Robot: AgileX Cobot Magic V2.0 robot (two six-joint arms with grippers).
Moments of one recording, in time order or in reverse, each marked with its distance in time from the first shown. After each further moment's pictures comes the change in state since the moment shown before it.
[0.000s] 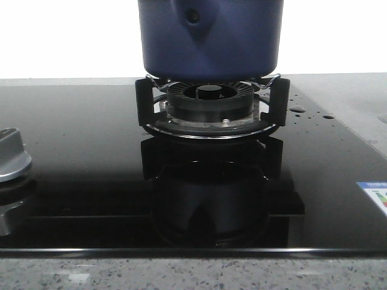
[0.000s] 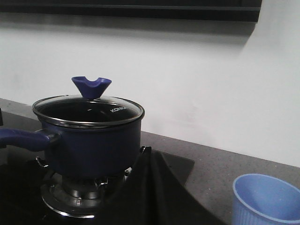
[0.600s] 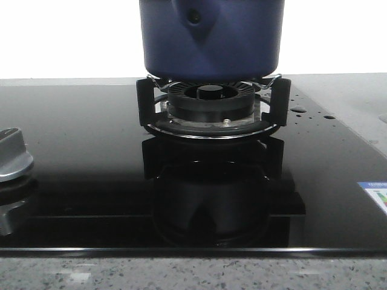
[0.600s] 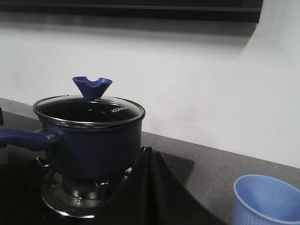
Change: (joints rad) left arm 0.008 -0.005 0.016 0.080 -0.002 0.000; right arm 0.000 0.000 0.000 0.000 0.000 -0.005
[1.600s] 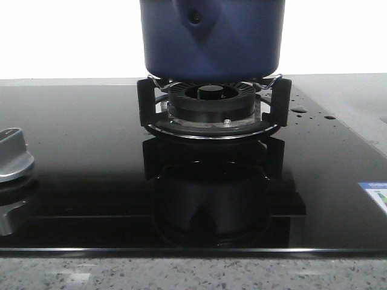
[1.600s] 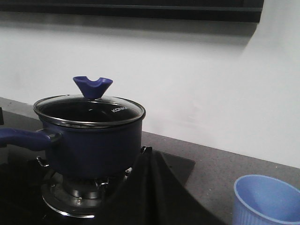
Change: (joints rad) left arm 0.083 -0.501 0.470 1.517 0.074 -1.571; right arm 0.000 0.000 0.000 0.000 0.001 -0.002
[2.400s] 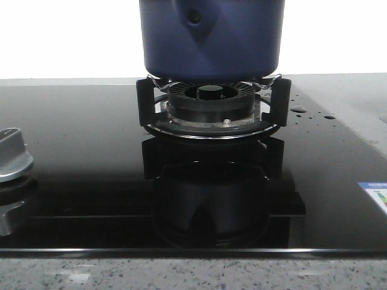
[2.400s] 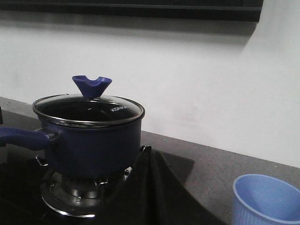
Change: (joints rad) left arm 0.000 0.000 0.000 0.009 0.091 -0.048; right arm 0.000 0.000 0.000 0.000 0.002 -0.001
